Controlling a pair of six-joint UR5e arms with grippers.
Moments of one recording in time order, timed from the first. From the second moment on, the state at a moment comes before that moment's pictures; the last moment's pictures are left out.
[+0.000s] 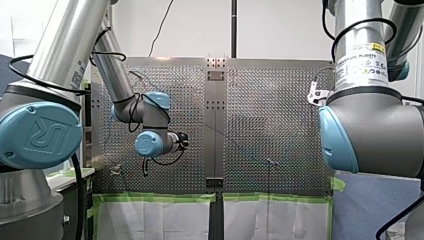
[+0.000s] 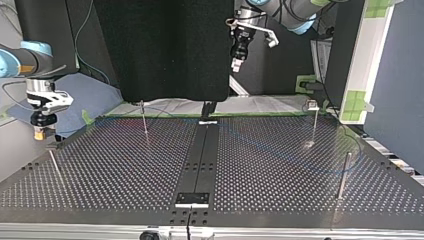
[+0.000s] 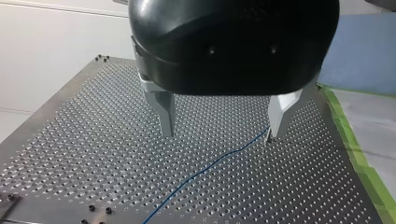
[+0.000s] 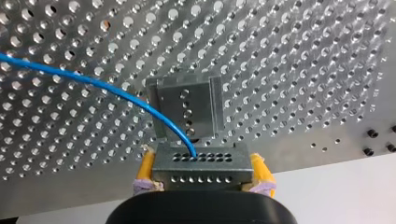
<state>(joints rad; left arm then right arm) -0.57 -1.88 -2.36 -2.10 -1.88 -1.69 1.50 -1.13 1.59 -0.54 1.25 1.77</state>
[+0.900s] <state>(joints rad) -0.57 -1.88 -2.36 -2.10 -1.88 -1.69 1.51 -1.08 1.53 -0.49 1.22 1.71</state>
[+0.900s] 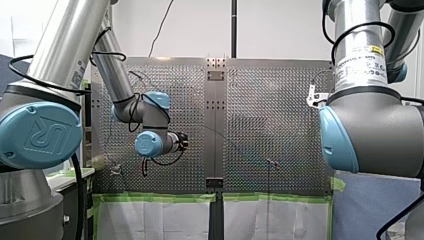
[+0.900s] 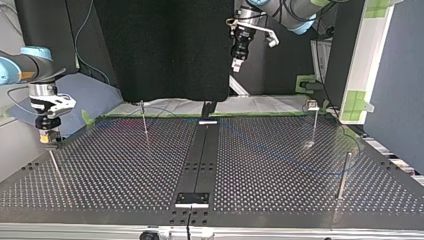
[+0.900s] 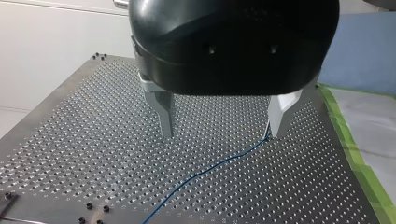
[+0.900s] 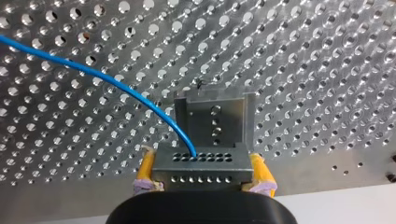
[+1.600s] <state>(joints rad) -0.57 -1.88 -2.36 -2.10 -1.88 -1.69 1.51 -1.07 1.50 -0.48 1.14 1.72</state>
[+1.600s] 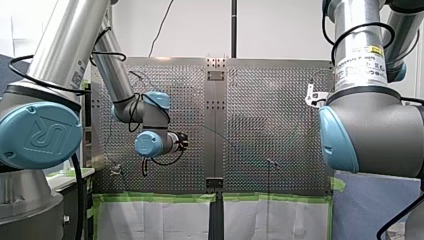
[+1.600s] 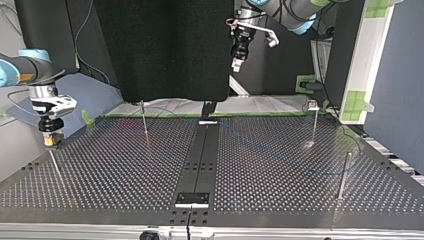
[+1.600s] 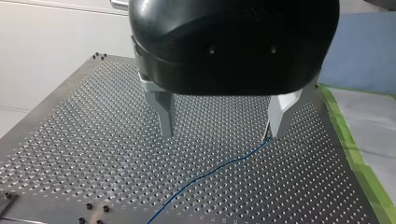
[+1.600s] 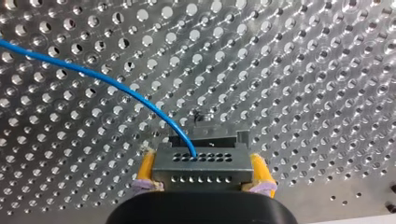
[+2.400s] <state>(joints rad) -0.57 -1.88 -2.36 -2.11 -1.88 -1.69 1.50 -1.07 1.49 -0.46 1.10 1.67</state>
